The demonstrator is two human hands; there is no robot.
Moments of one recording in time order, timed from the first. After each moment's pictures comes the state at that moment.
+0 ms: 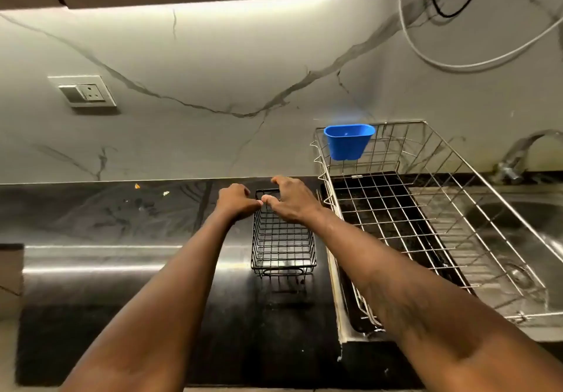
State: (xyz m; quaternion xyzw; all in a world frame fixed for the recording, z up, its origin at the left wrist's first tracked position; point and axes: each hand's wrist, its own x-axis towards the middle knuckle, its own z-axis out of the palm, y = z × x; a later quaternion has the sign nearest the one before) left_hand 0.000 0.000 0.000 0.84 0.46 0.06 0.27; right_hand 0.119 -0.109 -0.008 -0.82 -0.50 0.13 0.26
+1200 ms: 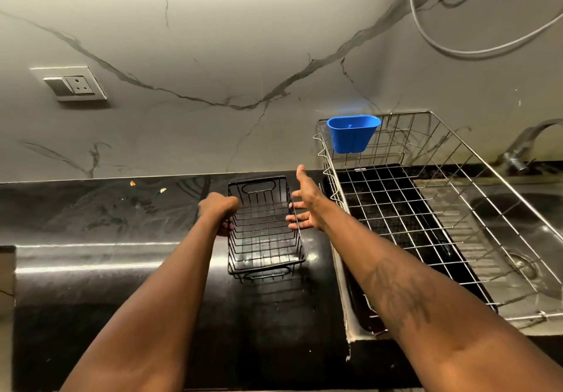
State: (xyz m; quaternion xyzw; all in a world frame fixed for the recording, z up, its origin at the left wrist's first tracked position) left_hand -0.017 0.034 -0.030 0.66 0.61 0.05 0.44; right_hand 0.136 -0.108 -0.021 -0.69 -0.06 0.51 0.51
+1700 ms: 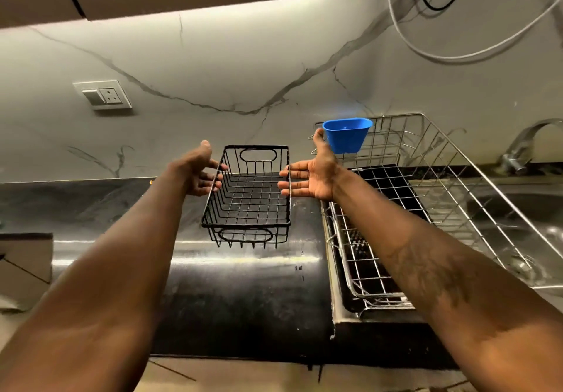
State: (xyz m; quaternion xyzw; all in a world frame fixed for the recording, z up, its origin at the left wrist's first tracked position) left_hand -0.039 0.011 0.095 0.60 0.57 0.06 0.55; right_hand 0.151 -0.169 0.058 -0.53 -0.12 0.59 0.60
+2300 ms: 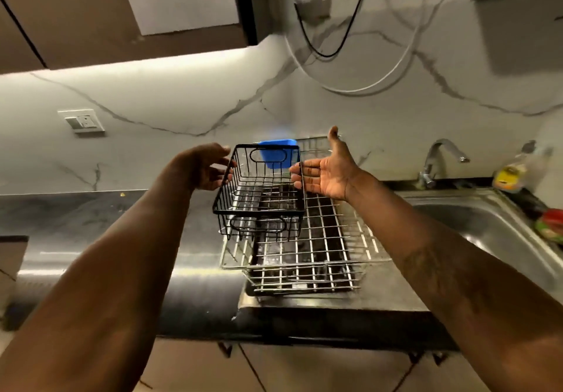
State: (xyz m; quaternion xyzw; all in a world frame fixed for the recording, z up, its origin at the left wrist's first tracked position) left_hand 0.089 -0.220 0.155 0.62 0.50 0.08 0.60; right_hand 0.289 -0.424 0.110 -0.50 -0.17 0.55 0.65
